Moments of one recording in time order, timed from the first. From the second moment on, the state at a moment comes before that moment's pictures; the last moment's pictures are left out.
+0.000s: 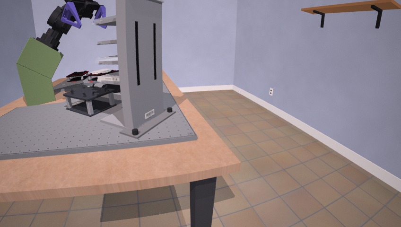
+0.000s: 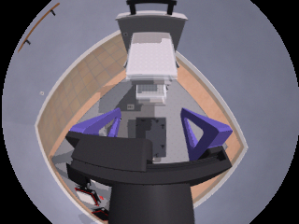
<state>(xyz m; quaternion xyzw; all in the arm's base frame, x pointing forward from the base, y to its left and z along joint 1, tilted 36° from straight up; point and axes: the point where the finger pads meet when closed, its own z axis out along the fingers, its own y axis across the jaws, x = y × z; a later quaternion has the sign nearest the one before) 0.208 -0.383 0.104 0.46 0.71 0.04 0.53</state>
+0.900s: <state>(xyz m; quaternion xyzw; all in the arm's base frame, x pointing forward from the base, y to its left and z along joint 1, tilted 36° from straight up) 0.226 -0.407 0.110 0.46 0.71 0.04 0.53</state>
